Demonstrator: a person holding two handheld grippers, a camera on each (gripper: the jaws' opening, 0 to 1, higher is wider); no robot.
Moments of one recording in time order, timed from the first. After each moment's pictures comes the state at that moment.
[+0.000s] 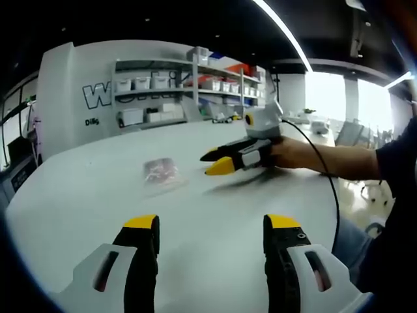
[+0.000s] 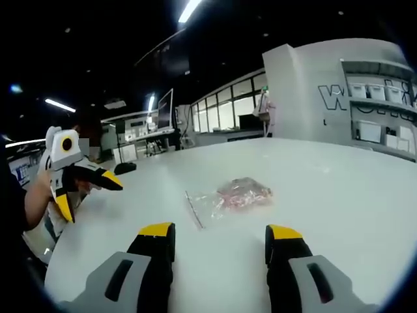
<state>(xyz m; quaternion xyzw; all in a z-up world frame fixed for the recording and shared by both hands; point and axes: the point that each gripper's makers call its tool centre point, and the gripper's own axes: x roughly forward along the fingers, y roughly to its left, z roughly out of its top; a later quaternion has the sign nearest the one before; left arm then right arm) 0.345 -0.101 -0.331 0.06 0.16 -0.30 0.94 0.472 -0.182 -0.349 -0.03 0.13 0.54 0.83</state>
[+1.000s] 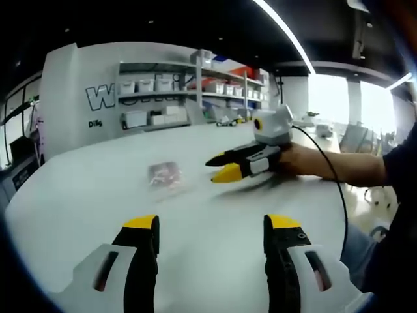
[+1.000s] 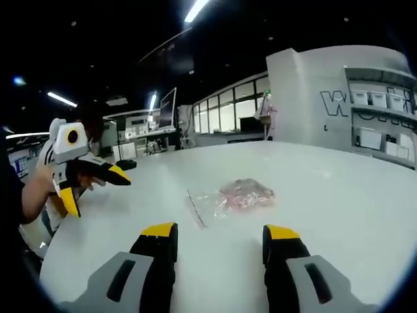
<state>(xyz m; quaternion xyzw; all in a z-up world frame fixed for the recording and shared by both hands) 0.358 -0.102 -0.330 0.05 0.15 -0.29 0.94 0.453 -0.181 -0.351 -0.04 0.12 0.54 0.83</state>
